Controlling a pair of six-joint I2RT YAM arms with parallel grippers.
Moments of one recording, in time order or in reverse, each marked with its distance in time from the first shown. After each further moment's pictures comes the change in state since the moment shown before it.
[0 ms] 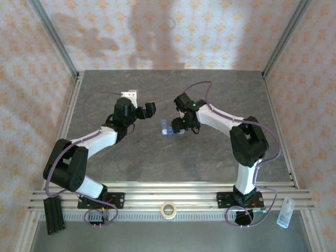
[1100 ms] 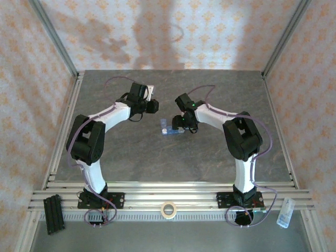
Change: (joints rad) left arm 0.000 0.362 0.500 -0.568 0.188 0.113; right arm -0.040 0.105 -0.006 0.119 -0.048 0.182
